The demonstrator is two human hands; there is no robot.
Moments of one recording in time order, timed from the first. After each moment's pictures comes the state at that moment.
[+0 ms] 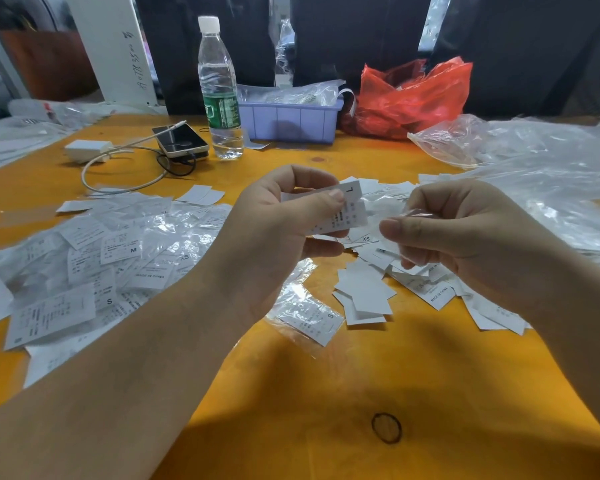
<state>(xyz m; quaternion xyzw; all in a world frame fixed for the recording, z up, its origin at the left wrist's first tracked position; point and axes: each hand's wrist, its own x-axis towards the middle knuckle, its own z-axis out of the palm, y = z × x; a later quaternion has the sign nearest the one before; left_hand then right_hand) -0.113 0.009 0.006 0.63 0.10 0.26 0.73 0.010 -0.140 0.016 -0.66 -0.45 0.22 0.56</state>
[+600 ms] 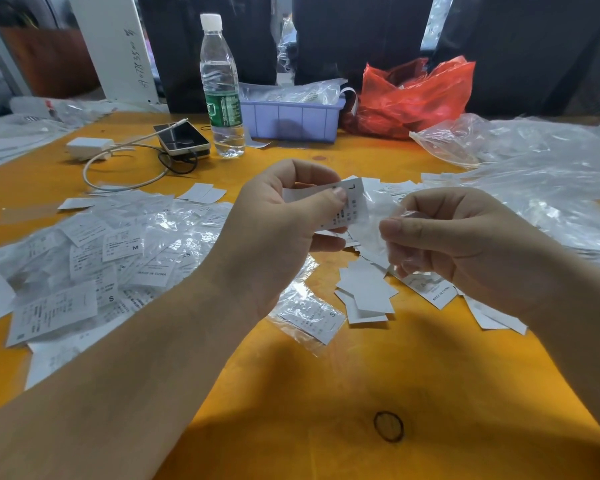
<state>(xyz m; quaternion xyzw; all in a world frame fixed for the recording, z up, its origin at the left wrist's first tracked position) -0.115 0.006 0.006 0.66 0.12 0.30 0.68 0.010 -0.139 0.012 -0.64 -0.44 0.29 0.56</state>
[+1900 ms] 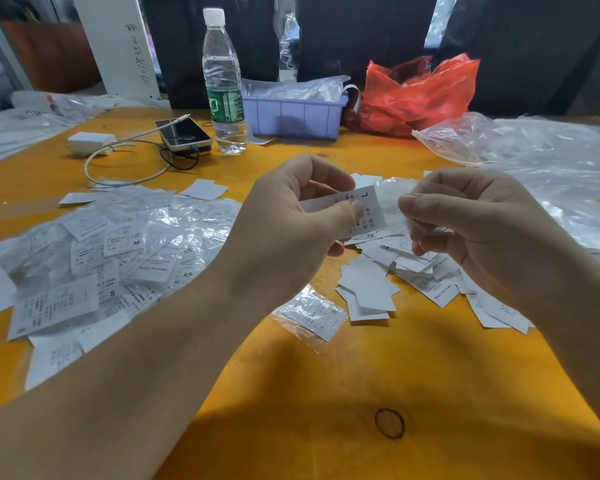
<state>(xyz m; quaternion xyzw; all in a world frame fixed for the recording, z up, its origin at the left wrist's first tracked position) -0.116 0.003 0.005 0.76 0.09 0.30 0.57 0.018 -0.140 0.010 -0.65 -0.43 0.19 0.60</state>
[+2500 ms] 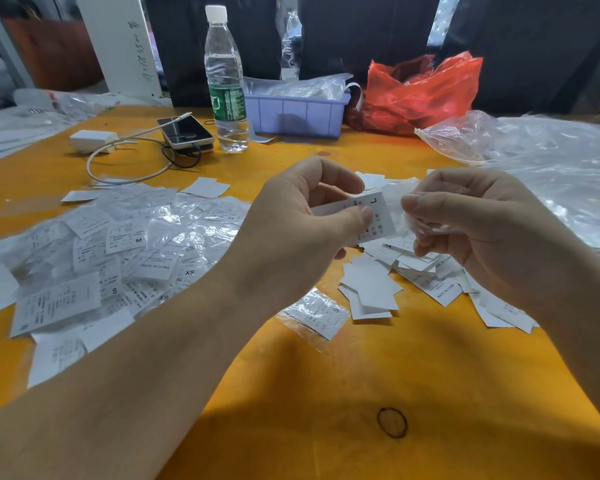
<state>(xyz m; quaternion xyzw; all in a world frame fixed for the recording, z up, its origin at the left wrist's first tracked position) -0.118 0.001 0.004 0.77 0.09 0.28 0.57 0.016 -0.140 0.012 -0.65 -0.43 0.21 0.59</state>
